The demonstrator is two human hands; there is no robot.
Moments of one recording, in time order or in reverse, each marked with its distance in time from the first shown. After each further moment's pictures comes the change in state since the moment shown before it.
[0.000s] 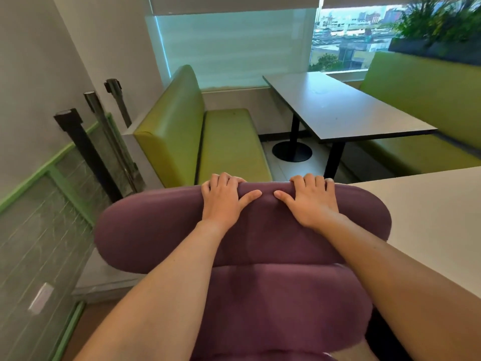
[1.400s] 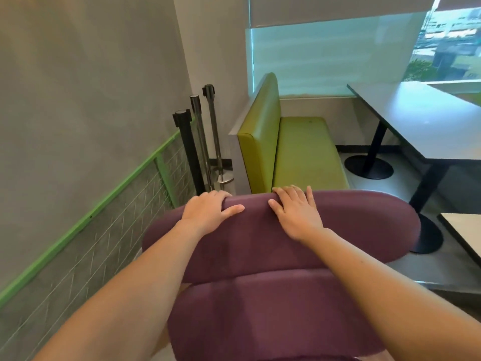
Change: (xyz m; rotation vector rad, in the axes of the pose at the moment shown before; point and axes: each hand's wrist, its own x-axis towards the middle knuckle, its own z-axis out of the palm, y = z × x) left_hand -0.085 -0.244 -0.132 0.109 -0.292 -0.176; right_hand -0.027 -0.247 -0.004 0.369 -0.035 -0.420
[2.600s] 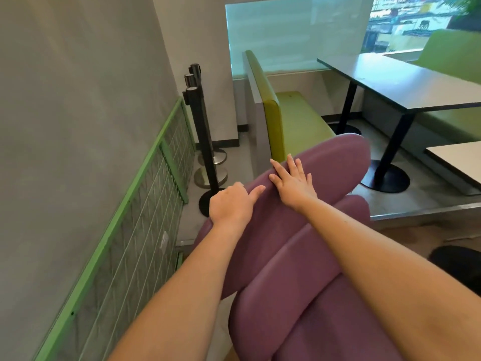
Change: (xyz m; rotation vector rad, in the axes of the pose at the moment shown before) left_hand -0.165 -0.167 -0.035 -0.028 0.099 -0.058; right_hand -0.054 -0.274 0.074 0.135 -0.062 0.363
